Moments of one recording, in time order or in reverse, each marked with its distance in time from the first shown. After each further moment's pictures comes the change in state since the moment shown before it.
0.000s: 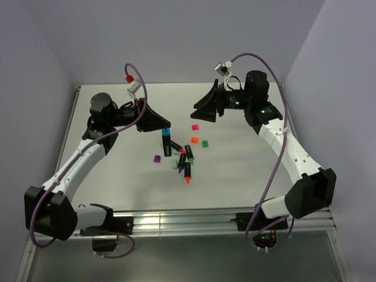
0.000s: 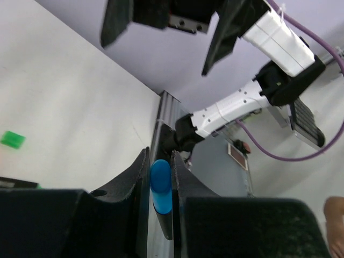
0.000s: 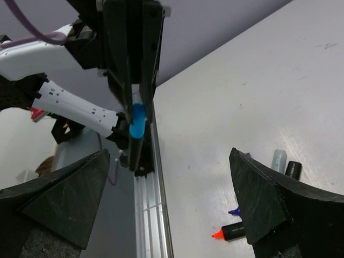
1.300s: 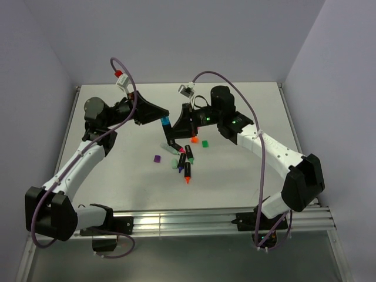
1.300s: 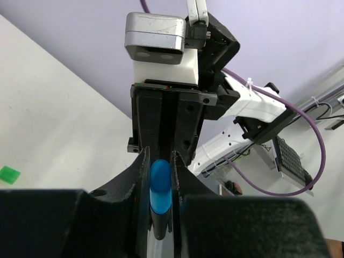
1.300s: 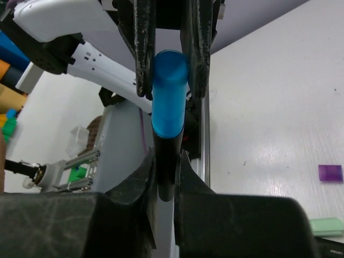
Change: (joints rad) left arm 0.026 -0.002 -0.023 0.264 -0.142 -0.254; right arm 0.302 0.085 -0.083 0.129 0.018 0.076
